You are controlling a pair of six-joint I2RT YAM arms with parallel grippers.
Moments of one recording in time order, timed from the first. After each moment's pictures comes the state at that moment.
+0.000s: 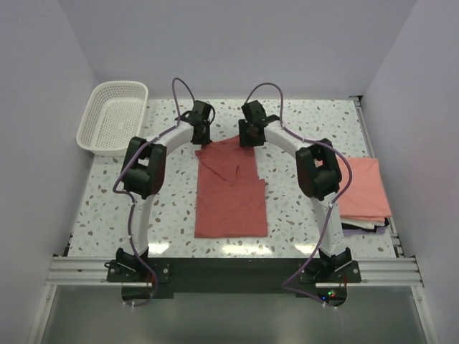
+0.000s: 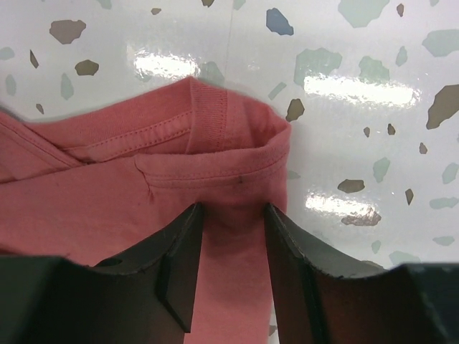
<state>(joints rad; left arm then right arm) -0.37 2.24 1.72 -0.44 -0.17 -0.33 0.48 2.27 1.83 -0.51 0.12 0.35</state>
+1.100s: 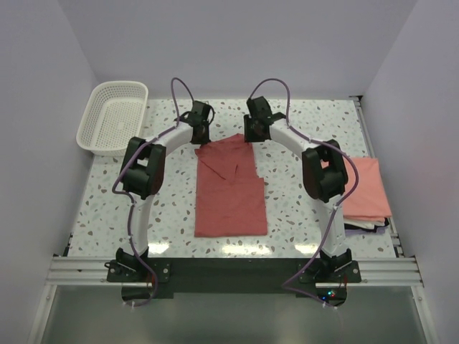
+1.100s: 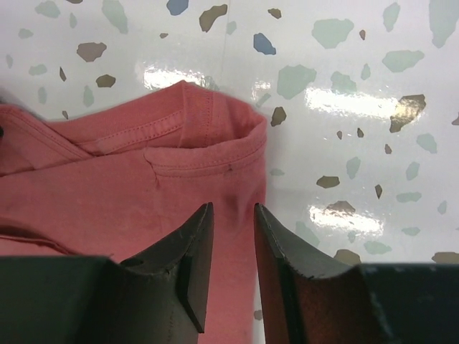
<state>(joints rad) -0.37 2.23 1.70 -0.41 -0.19 -0.33 0.45 2.20 1.79 -0.49 0.10 0.34</state>
